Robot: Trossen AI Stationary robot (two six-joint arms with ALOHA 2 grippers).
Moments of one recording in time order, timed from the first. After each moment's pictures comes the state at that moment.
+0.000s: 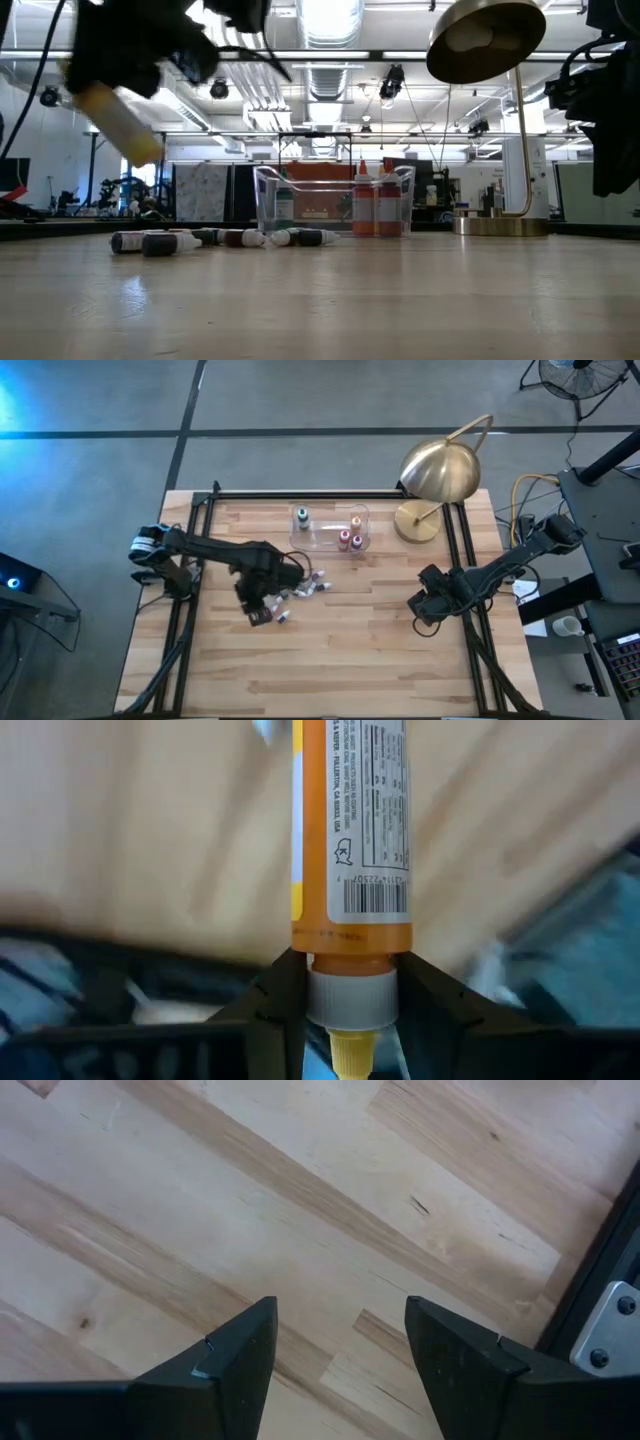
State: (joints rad) left arm -0.09 1.66 1.40 -1.55 0.35 -0.48; right arm 0.49 1.17 0.65 -1.11 0.37 1.51
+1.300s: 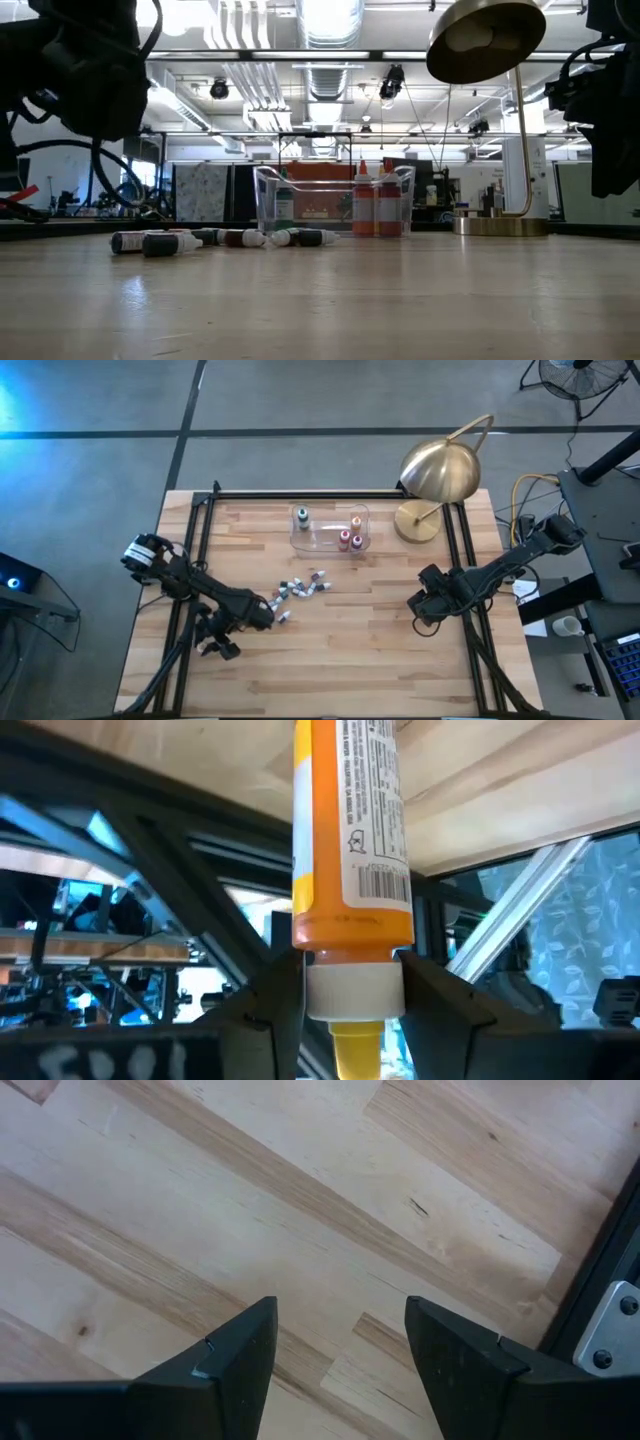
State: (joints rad) left arm -0.38 1.65 0.84 -1.25 0.88 -0.86; right arm 0.49 1.17 0.65 -1.11 0.38 1.52
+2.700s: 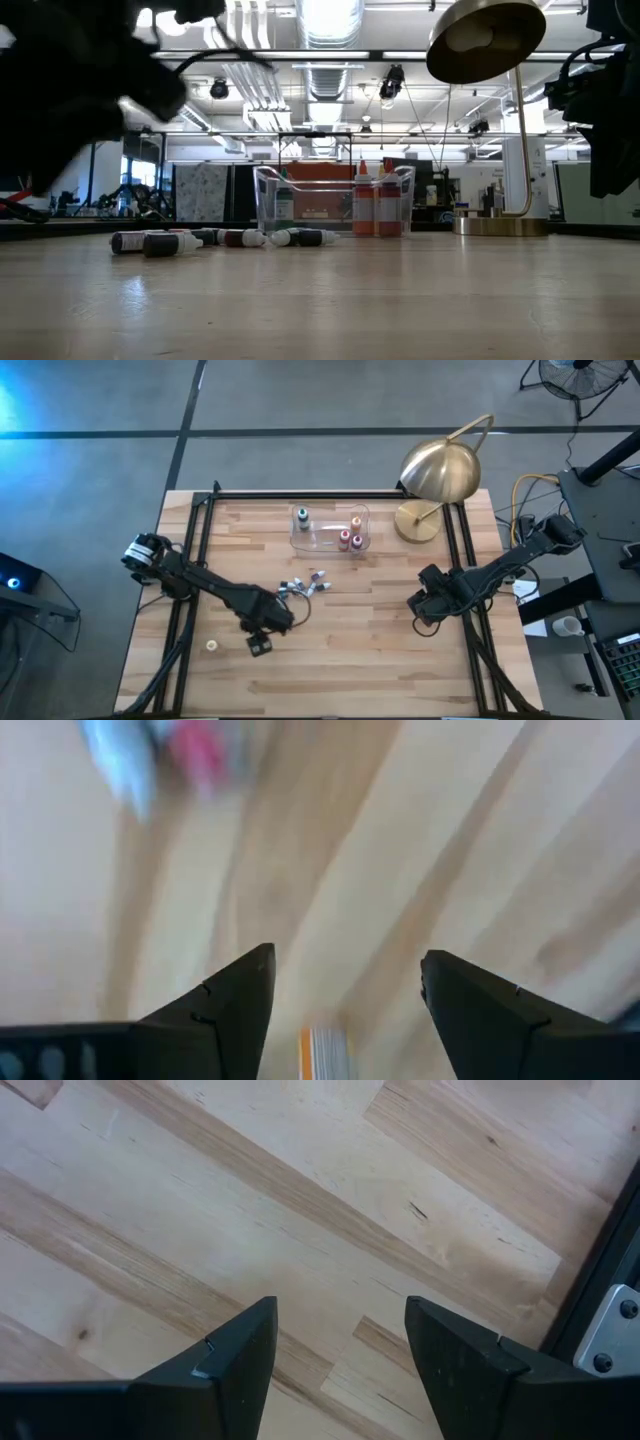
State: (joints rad) left arm -0.37 1.65 1.12 -1.06 0.22 -0.77; right arm 0.49 1.17 0.64 -1.10 0.39 1.52
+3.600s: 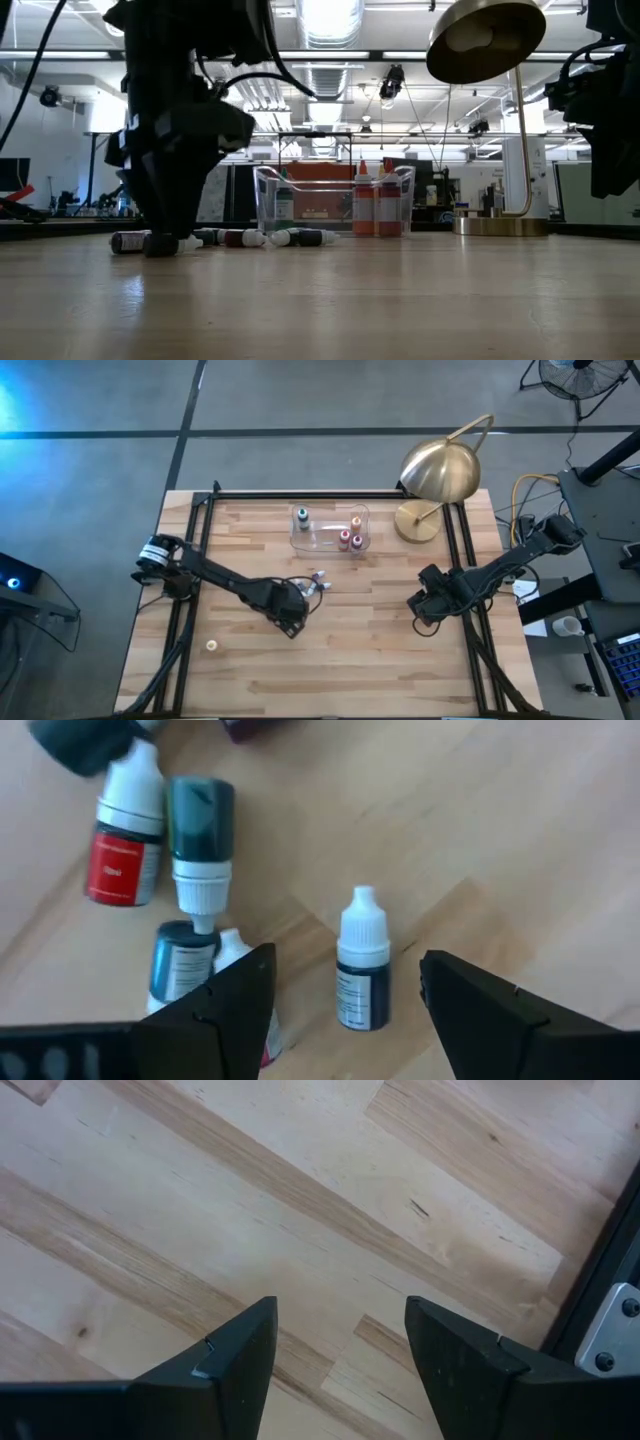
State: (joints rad) left arm -0.26 1.75 1.09 -0.74 -0.07 -1.04; right arm 0.49 1.17 0.64 -1.10 0.38 1.52
